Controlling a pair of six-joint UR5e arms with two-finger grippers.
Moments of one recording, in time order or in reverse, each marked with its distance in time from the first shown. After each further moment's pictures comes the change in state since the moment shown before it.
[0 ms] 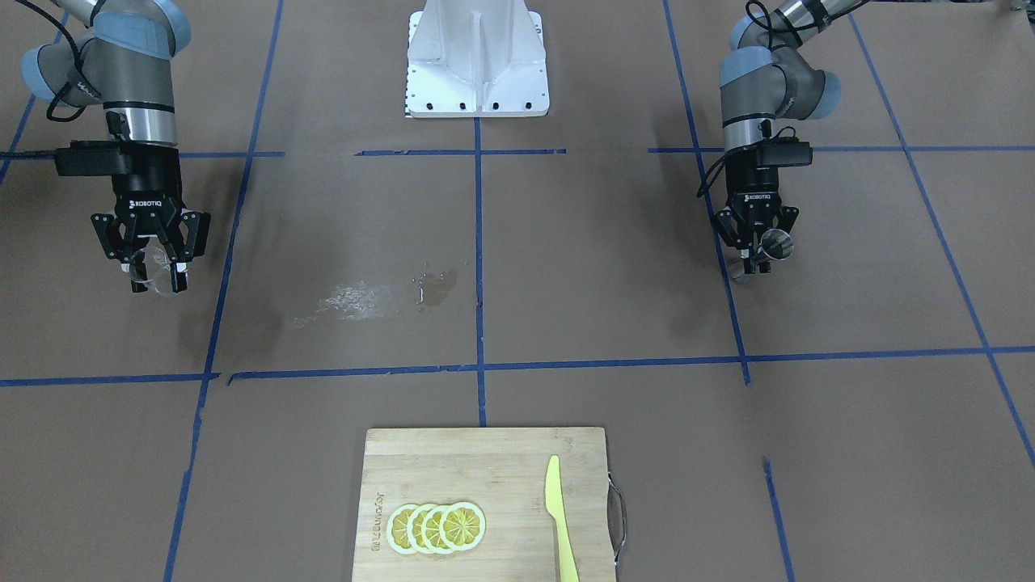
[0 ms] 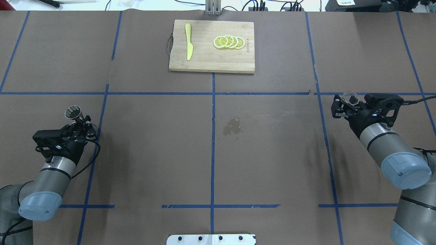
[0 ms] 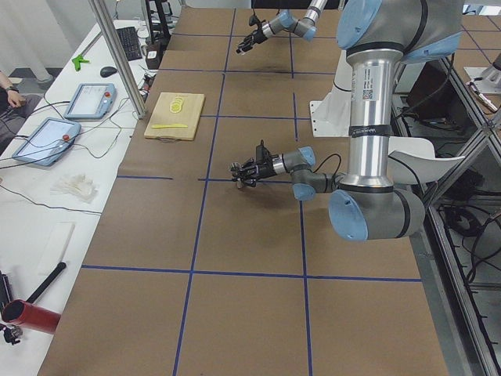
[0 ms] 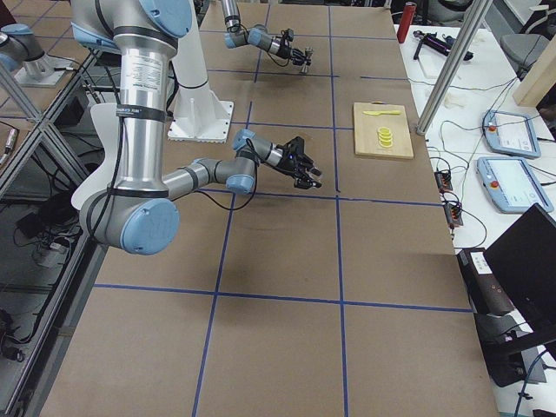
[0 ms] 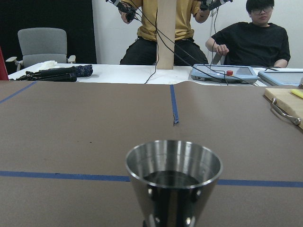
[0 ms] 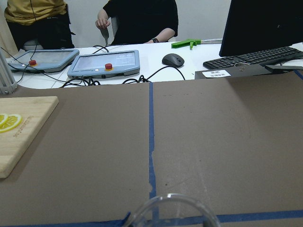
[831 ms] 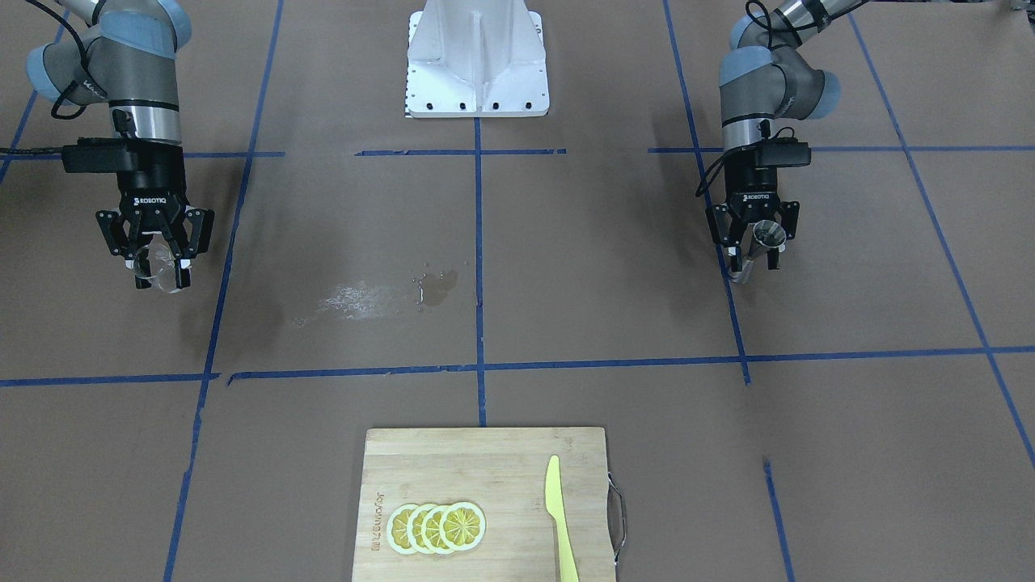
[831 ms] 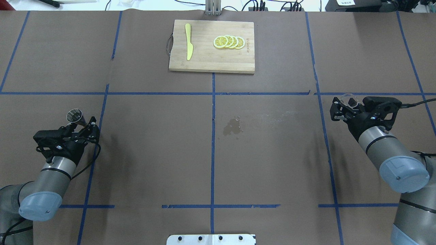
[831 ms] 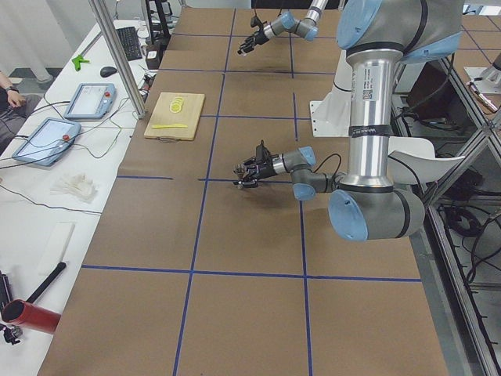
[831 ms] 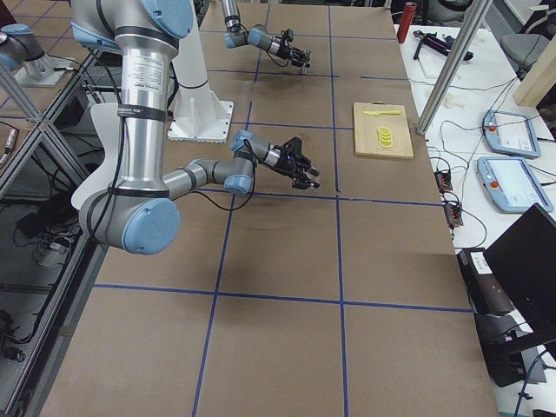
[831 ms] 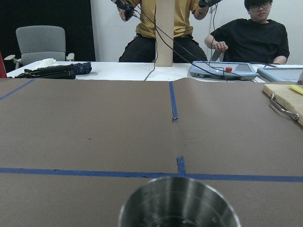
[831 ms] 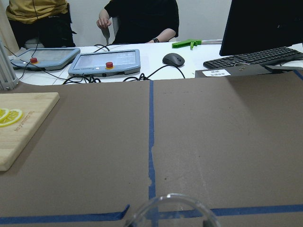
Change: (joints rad) left arm 0.001 -0.001 -0.002 0.000 -0.009 0.006; right arm -0.029 -0.012 -0.001 0.002 -0.034 0.003
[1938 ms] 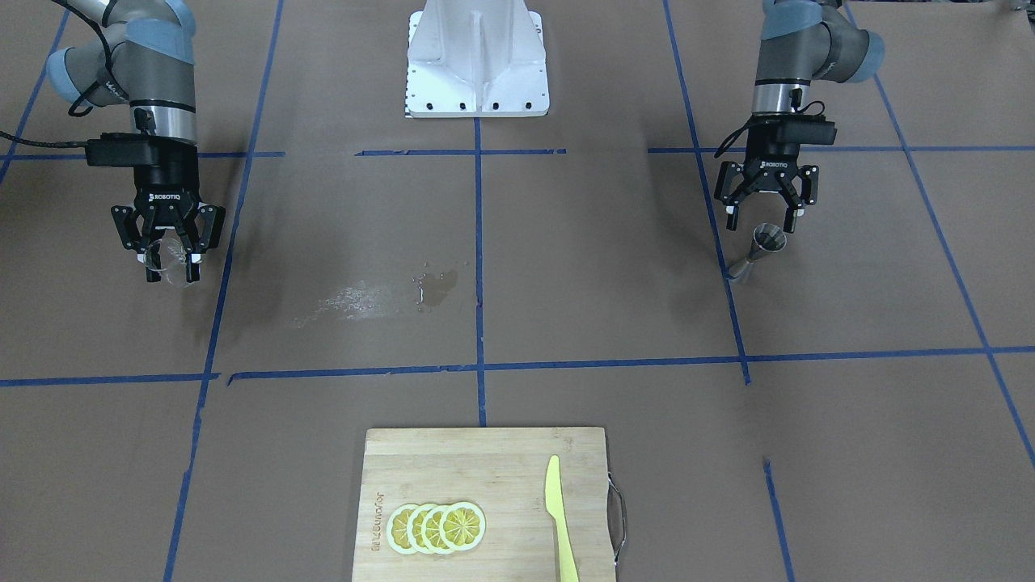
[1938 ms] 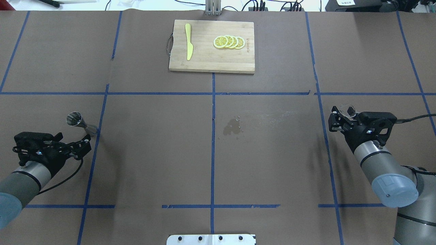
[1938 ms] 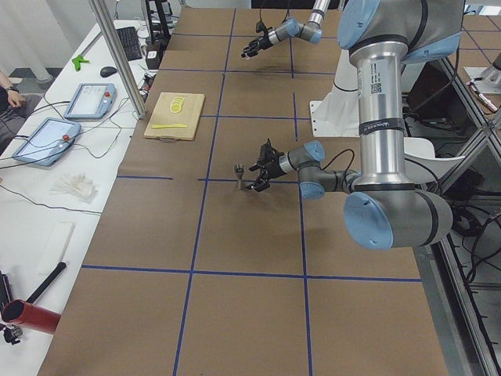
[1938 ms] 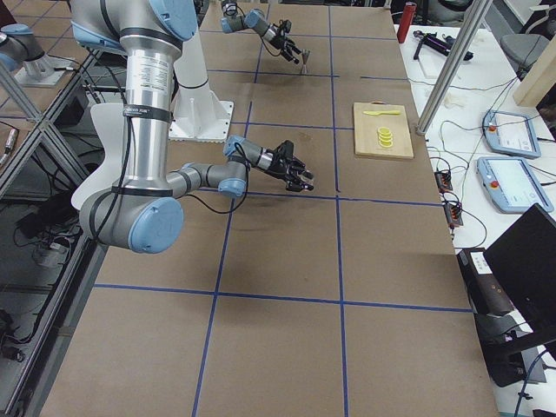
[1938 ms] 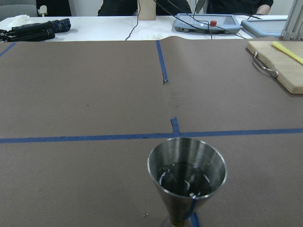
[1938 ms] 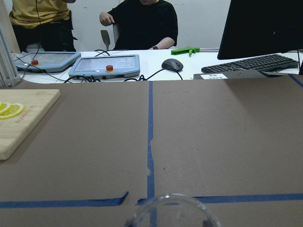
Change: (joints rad) left arm -0.006 0.178 -0.205 -0.005 -0.302 0.083; right arm -0.091 -0.006 -0.066 0.043 -0.135 0.040
